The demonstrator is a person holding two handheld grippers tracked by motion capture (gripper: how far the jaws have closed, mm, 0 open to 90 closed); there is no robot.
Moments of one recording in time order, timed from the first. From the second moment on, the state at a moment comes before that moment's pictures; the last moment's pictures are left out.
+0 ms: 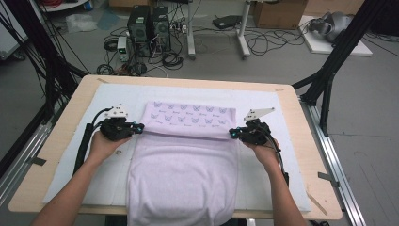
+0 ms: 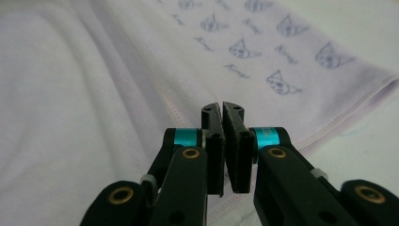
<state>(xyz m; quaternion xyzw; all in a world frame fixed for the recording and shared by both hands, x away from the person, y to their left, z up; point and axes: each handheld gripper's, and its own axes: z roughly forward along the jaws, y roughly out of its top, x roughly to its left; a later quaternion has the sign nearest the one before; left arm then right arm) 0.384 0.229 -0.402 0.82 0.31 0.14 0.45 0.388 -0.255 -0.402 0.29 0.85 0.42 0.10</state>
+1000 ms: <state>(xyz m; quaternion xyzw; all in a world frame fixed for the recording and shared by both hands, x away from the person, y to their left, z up) 0.317 0.236 -0.401 0.83 0.28 0.18 0.44 0.322 -0.268 -0.397 0.26 0.86 0.43 0.09</state>
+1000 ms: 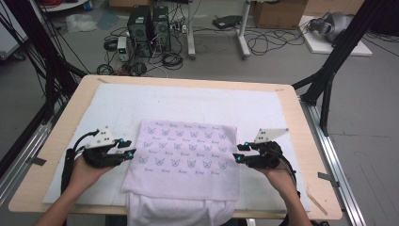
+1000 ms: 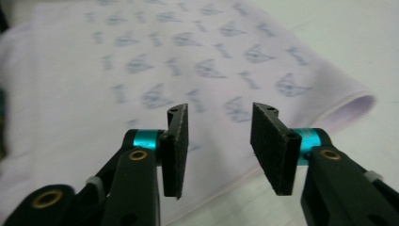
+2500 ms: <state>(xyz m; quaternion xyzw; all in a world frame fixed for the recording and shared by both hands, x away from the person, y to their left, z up) 0.477 0.221 -0.291 0.78 0.37 0.29 0.40 0.476 -0.252 -0.291 0.32 0.83 0.40 0.21</state>
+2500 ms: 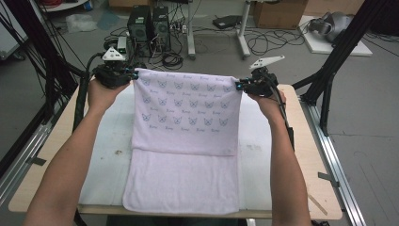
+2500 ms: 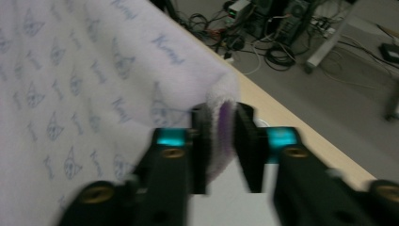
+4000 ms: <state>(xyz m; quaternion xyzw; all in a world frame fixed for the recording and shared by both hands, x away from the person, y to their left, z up) 0.344 0.242 -0.436 0.85 0.28 0.14 0.43 0.357 -0.235 -0.423 0.26 0.87 0.40 0.11</state>
